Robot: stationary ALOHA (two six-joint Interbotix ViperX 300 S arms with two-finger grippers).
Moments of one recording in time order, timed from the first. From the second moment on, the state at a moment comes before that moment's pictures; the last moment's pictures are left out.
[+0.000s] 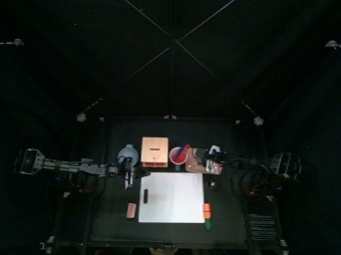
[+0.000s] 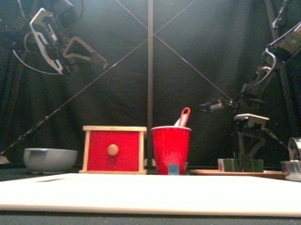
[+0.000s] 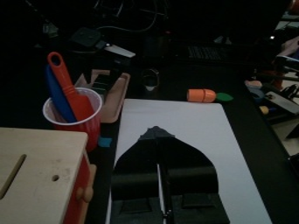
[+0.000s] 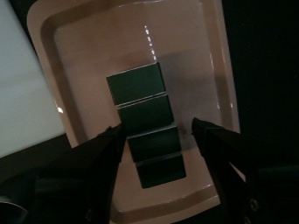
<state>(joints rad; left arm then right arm) 0.01 -0.54 1.07 -0.06 -0.32 0.00 -0.46 -0.20 0.95 -0.21 0.39 0.02</state>
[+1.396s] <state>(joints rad) 0.02 -0.57 1.10 -0.06 -0.32 0.00 0.14 -0.14 0.67 -0.37 0.58 1.46</state>
